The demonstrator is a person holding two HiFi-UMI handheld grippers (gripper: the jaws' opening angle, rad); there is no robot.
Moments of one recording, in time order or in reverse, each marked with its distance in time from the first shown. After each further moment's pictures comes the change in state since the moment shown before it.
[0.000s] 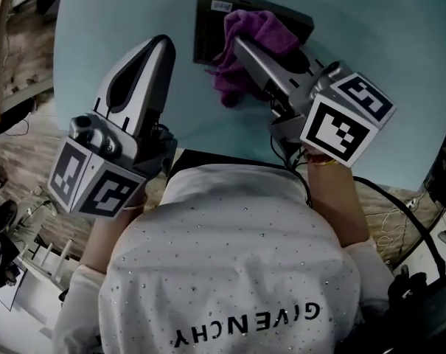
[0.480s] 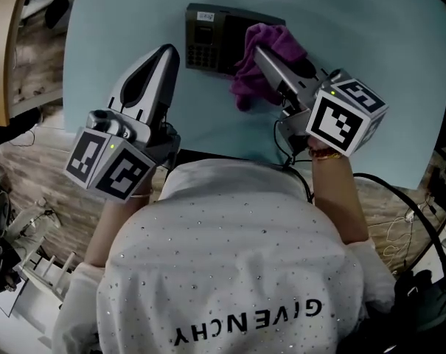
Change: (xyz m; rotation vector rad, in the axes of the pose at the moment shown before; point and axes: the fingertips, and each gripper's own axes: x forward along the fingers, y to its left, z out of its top) left arm 0.006 -0.021 -0.010 0.040 0.017 0.032; right arm -0.054 -0.029 0.004 -0.005 -0.034 -0.089
